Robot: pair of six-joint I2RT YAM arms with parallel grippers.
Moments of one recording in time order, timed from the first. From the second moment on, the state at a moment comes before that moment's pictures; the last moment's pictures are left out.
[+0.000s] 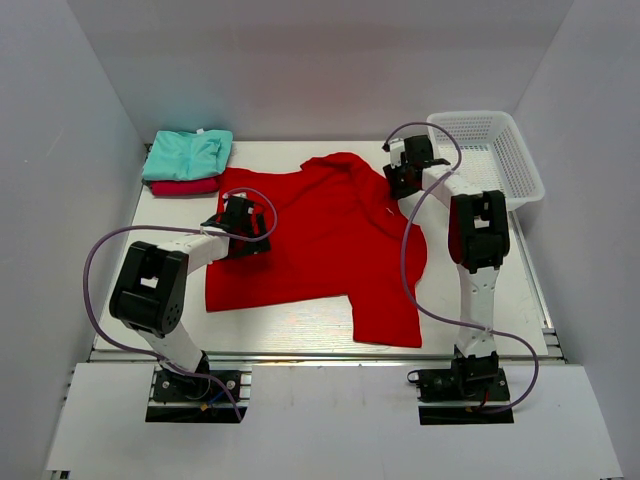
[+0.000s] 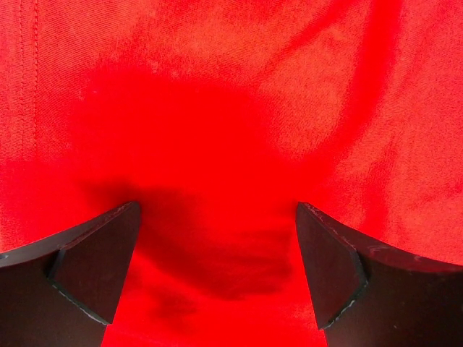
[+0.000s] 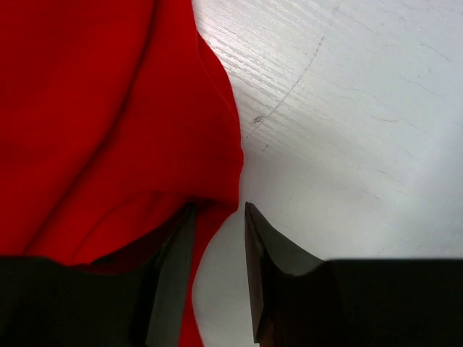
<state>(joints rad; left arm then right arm) -0.30 1.68 0.90 -0.23 -0.19 -0.44 0.20 2.27 1.76 -0.40 -0.14 -0.28</state>
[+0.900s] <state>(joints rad) -0.30 1.68 0.91 -0.24 -0.19 -0.43 0.22 2.32 1.82 -0.40 -0.07 -0.21</state>
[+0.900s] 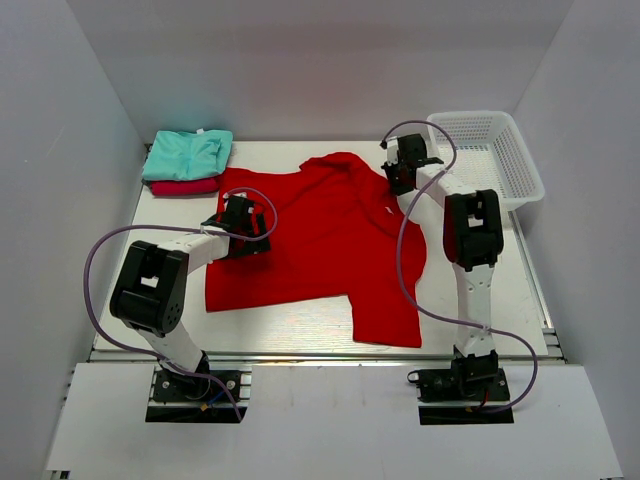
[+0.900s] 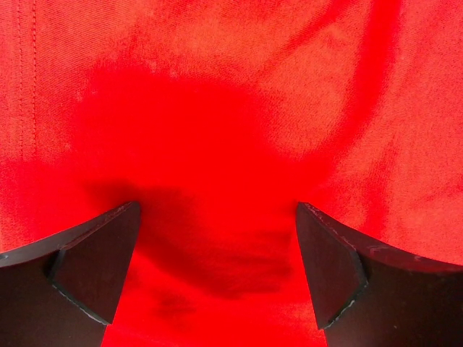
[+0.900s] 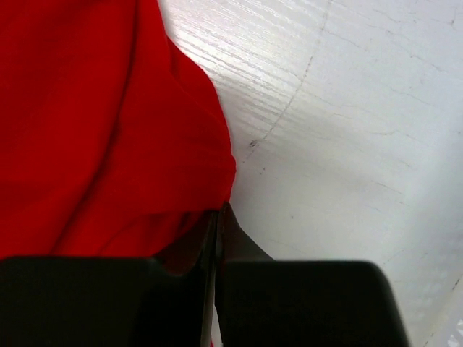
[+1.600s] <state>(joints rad) -0.30 1.69 0.92 -0.26 -0.22 -0.43 0.16 2.36 1.98 -0.40 0.25 -0.12</state>
